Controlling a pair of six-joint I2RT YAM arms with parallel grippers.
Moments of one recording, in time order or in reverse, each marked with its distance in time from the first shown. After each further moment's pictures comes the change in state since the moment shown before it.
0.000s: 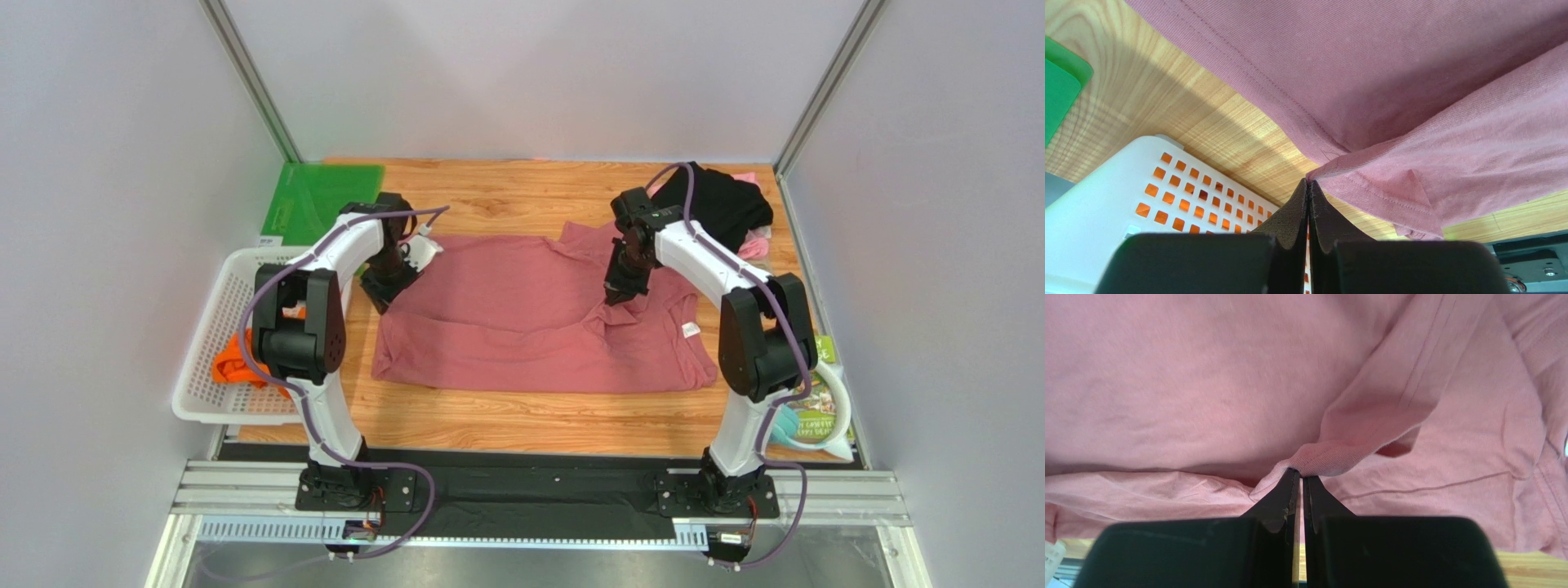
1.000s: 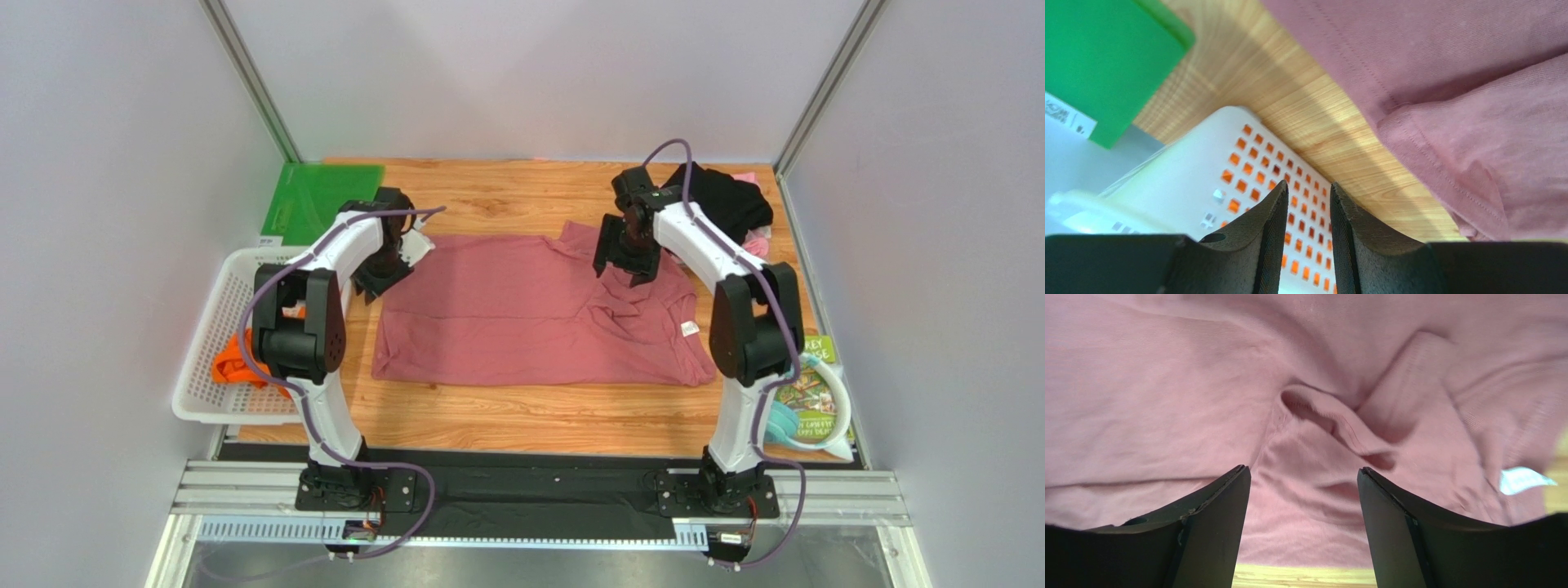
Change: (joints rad) left arm 0.002 0.002 0.007 0.054 -0.210 0.051; right arm -0.031 0.135 0.198 -0.042 0.063 -0.092
